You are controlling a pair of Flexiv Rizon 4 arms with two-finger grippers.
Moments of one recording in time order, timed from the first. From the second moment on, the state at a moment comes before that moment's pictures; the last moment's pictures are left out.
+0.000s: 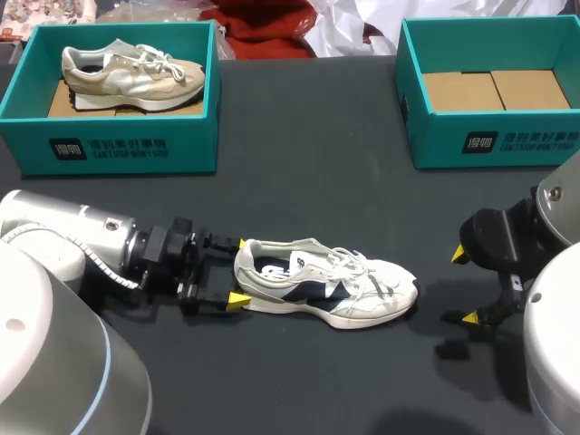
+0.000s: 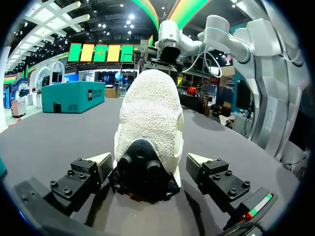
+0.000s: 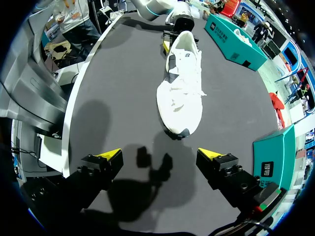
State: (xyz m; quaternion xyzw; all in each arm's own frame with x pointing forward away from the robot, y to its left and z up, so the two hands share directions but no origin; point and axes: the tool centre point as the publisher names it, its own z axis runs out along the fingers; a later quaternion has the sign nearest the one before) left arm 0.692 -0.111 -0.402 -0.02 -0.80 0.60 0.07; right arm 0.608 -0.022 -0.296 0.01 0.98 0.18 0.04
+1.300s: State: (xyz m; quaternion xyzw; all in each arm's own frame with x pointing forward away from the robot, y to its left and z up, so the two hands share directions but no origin) left arm 0.684 -0.148 -0.408 -0.03 -0.80 0.60 0.08; right arm 0.608 -0.022 -0.296 0.01 0.98 0.18 0.04
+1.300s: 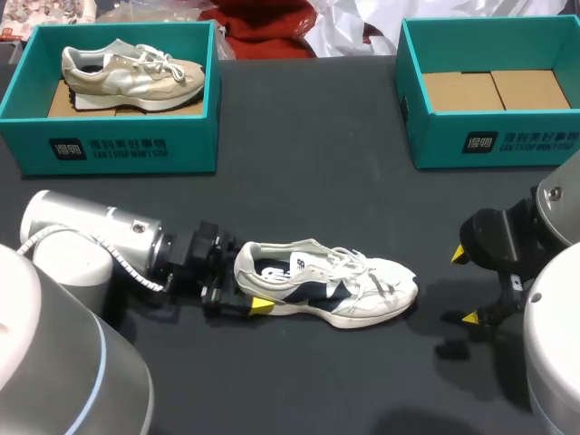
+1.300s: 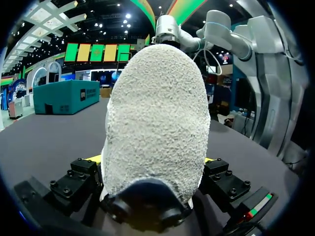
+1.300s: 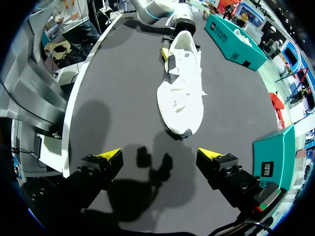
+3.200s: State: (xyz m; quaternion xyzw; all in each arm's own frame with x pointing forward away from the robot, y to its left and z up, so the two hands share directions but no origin) left arm 0.687 -0.143 -0.410 -0.01 -0.80 0.60 0.05; right arm 0.609 -0.011 -0.290 0.06 0.98 0.19 0.04
